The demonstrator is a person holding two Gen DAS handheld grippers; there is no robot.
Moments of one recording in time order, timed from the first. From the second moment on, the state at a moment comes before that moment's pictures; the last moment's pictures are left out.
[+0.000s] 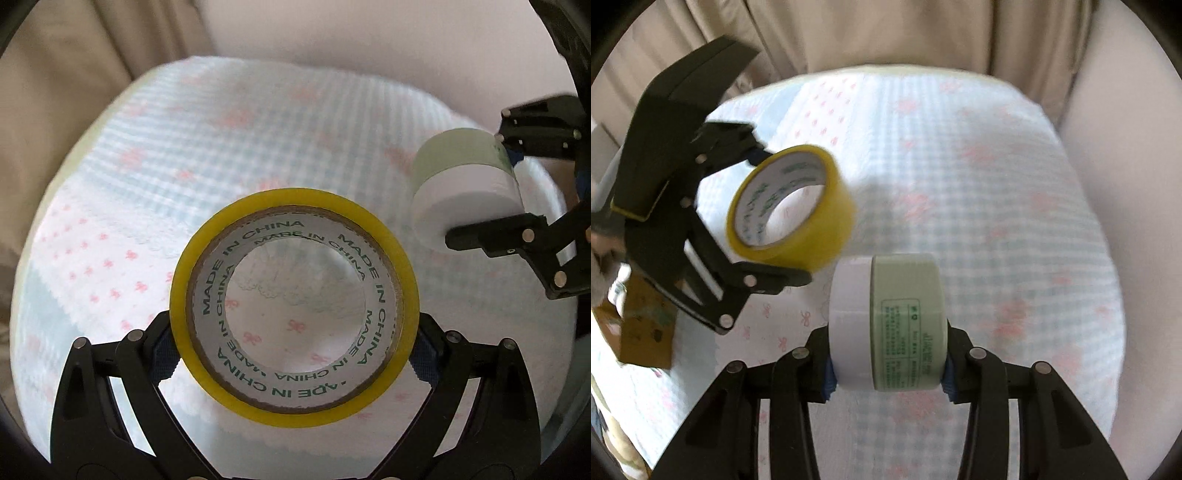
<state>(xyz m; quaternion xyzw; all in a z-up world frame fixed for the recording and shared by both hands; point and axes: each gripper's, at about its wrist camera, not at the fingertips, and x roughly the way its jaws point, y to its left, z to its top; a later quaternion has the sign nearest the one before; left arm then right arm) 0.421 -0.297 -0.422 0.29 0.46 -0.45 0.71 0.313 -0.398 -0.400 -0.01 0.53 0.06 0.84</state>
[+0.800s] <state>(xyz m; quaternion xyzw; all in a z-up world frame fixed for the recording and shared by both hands) 0.261 -0.142 -0.159 0.07 0.46 -0.21 0.86 0.203 -0.295 -0.154 -0.01 0.44 0.14 0.88</state>
